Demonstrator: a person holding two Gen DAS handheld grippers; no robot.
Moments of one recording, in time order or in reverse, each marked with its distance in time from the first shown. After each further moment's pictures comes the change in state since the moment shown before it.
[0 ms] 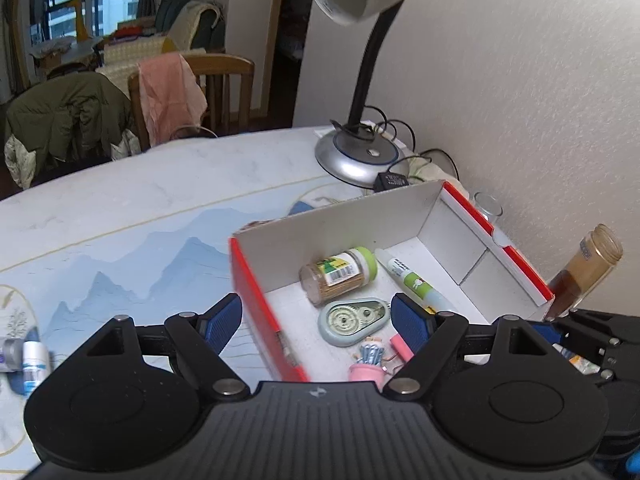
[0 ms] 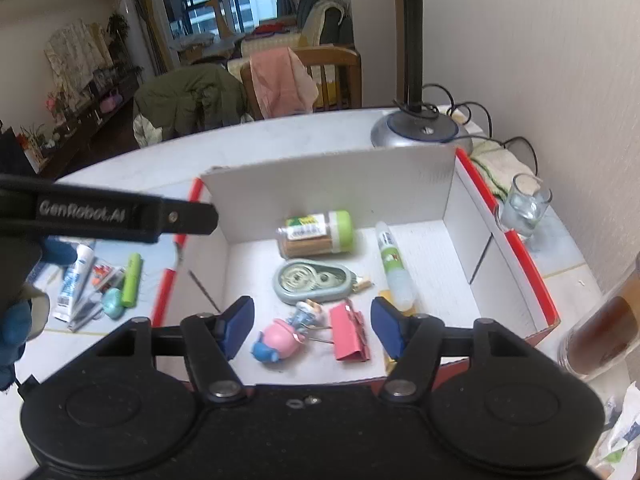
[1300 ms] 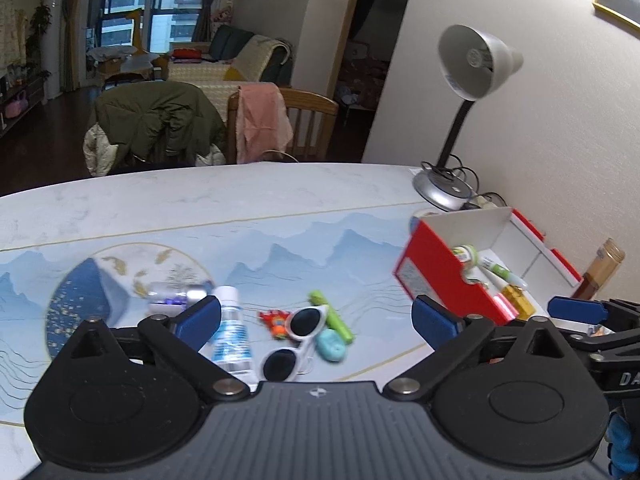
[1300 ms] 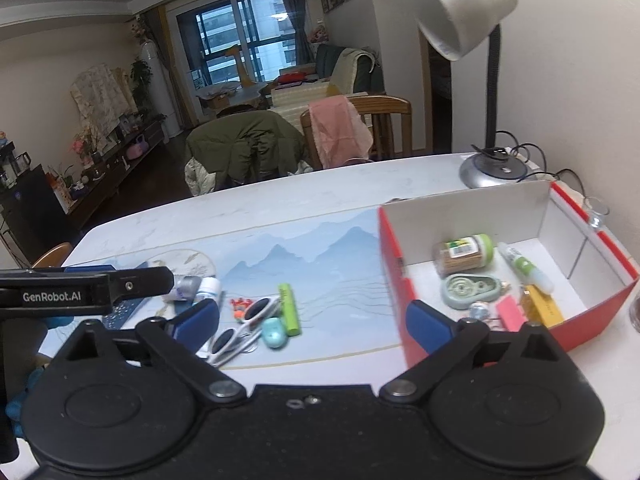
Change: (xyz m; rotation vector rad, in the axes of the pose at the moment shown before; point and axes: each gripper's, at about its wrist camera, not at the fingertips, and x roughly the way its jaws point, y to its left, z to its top) left arm -0.140 0.186 -0.088 -0.106 -0.142 0.060; right arm -0.039 0.184 -0.022 0.031 -0.143 0.051
